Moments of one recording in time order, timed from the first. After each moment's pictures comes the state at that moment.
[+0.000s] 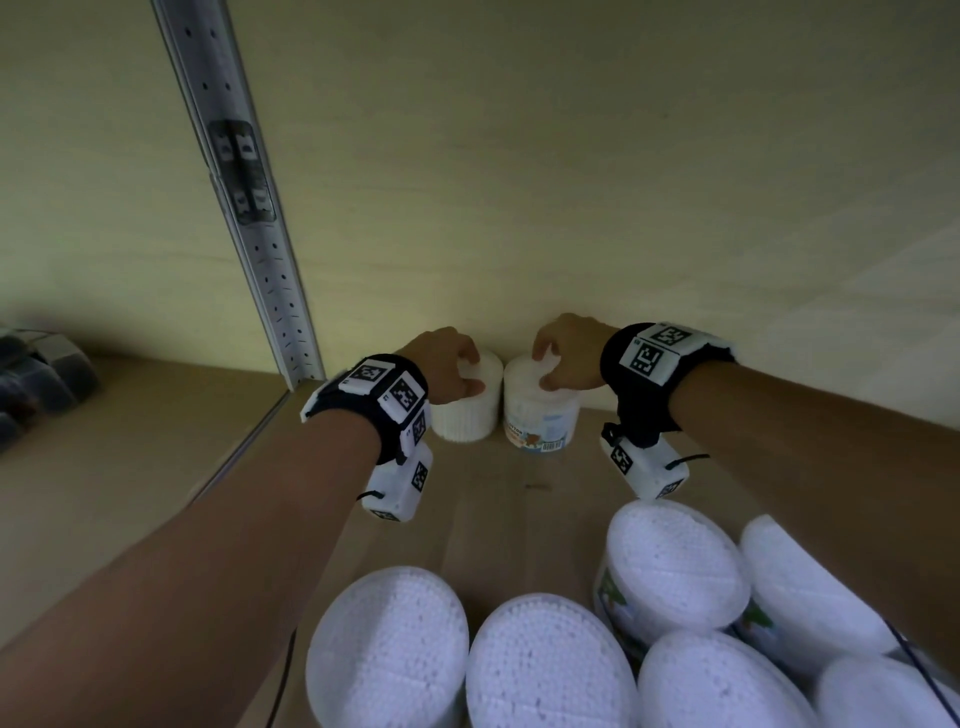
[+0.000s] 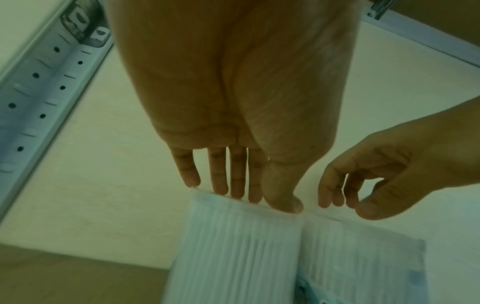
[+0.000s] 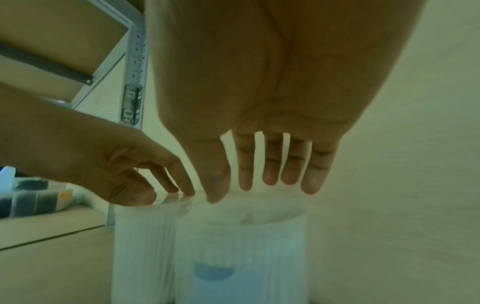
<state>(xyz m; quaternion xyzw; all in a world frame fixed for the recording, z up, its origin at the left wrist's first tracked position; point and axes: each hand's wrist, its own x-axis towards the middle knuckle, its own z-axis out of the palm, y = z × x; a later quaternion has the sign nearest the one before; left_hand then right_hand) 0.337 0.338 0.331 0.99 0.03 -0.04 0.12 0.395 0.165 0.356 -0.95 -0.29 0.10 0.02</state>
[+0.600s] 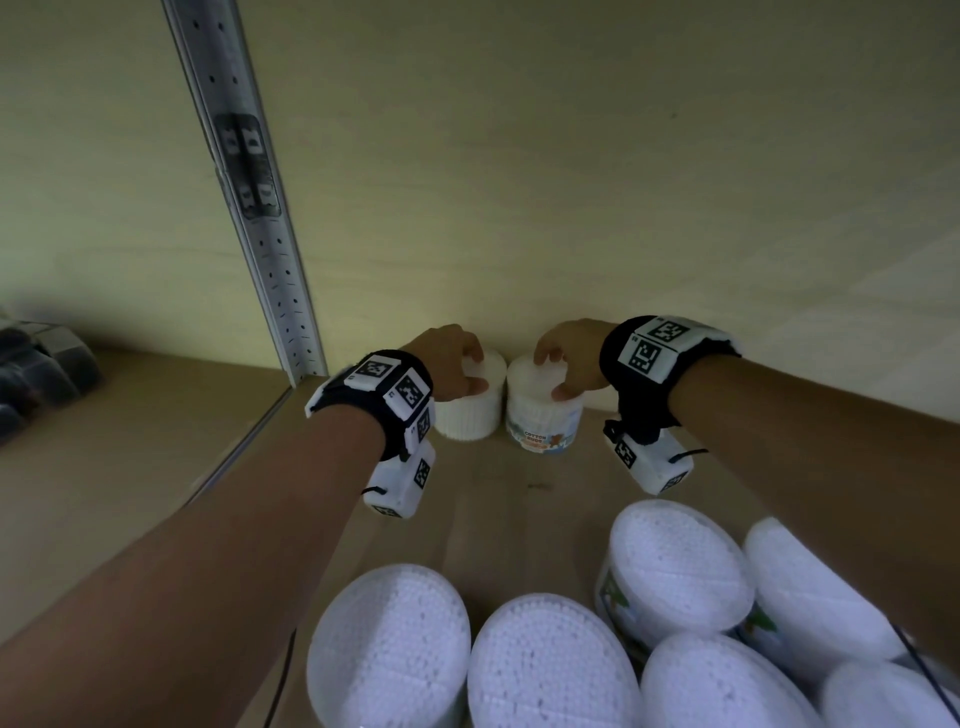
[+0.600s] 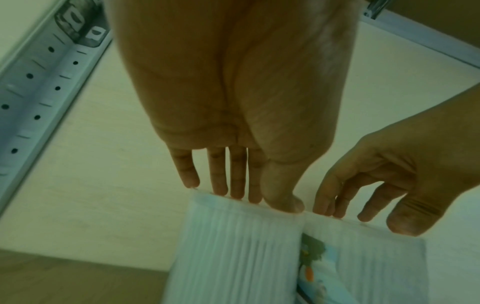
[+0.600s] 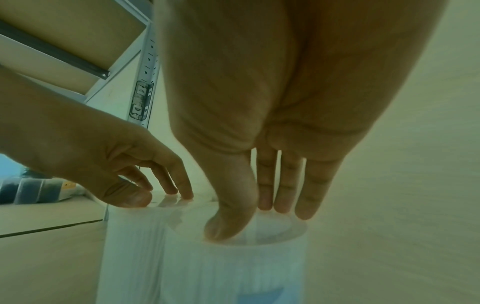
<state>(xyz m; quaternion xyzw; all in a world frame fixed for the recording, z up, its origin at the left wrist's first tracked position) 0.337 0.338 0.329 0.99 0.03 -0.03 0.14 0.394 0.169 0.359 -0.95 -0.30 0.12 -0.06</state>
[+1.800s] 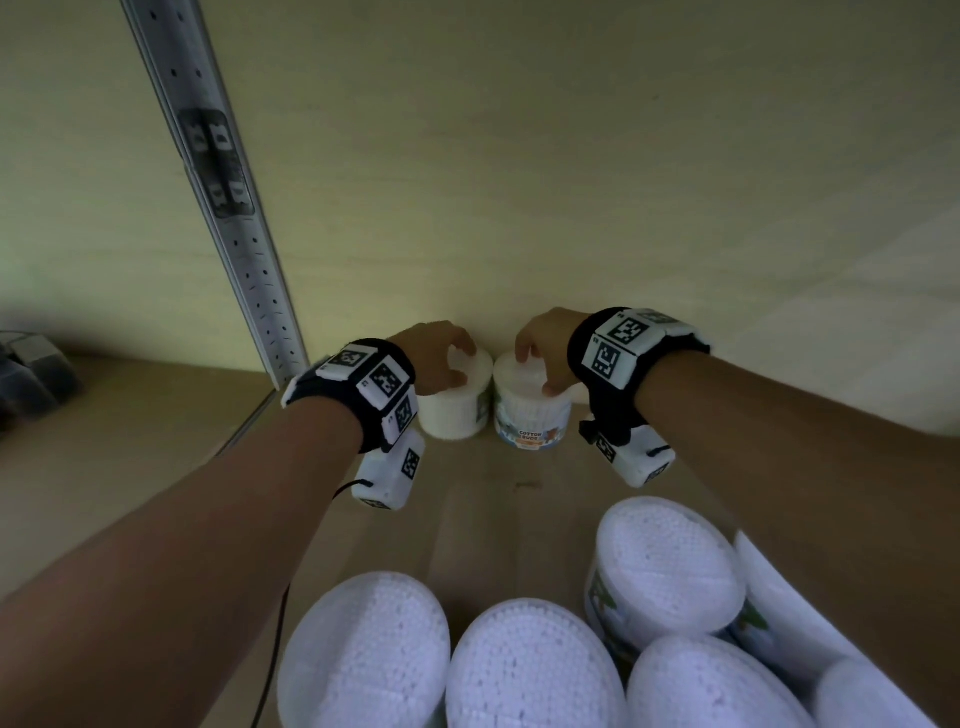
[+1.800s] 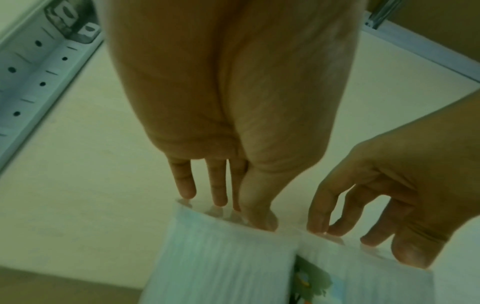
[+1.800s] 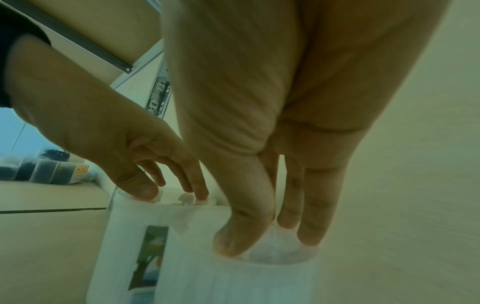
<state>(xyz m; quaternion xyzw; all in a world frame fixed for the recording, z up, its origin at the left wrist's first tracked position) 0.353 0.341 0.329 0.99 0.01 -0.06 0.11 0.396 0.179 0.360 -0.94 -0.31 0.11 -0.11</state>
